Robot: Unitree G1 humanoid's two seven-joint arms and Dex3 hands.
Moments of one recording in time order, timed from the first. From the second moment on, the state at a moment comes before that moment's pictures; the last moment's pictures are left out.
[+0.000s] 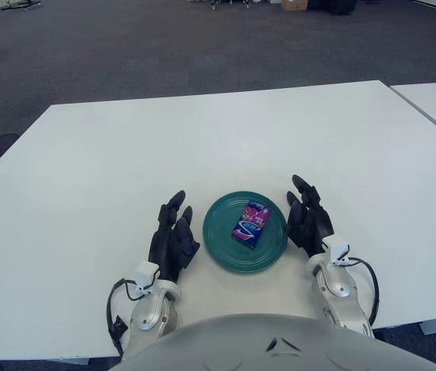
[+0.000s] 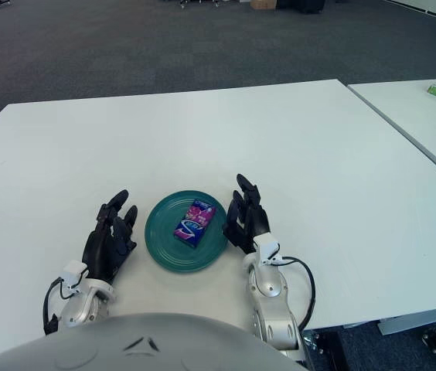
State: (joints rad) left arm 0.59 -0.09 -0.17 -0.27 -0.10 -0.13 0.02; right arm 0.38 0.09 0.15 -0.21 -0.06 0.00 -0.06
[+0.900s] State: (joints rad) left arm 0.60 -0.07 -0.13 -0.30 -0.13 -0.11 -0.01; right arm 0.37 0.04 0.13 -0.17 -0.03 -0.08 0.02
